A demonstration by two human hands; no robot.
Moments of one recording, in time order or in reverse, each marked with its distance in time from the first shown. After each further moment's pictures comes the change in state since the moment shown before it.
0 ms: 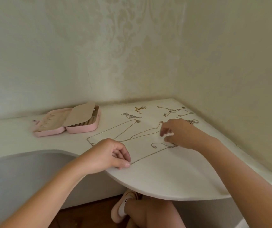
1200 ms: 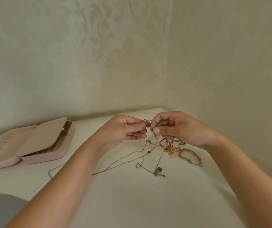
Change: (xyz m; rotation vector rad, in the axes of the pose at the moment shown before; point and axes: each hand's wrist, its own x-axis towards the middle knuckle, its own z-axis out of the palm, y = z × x) left_hand 0.156 0.060 -0.013 -0.648 -0.035 0.131; right_hand 0.049 0.048 -0.047 0.905 -0.130 -0.244
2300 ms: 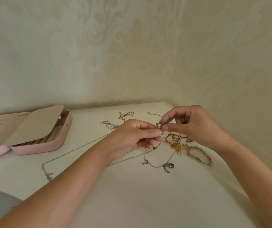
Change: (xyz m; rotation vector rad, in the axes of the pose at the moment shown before) left_hand 0.007 -0.031 0.010 -0.109 -0.109 -0.063; right_hand 0.006 0.010 0.008 -0.280 0.315 -0.028
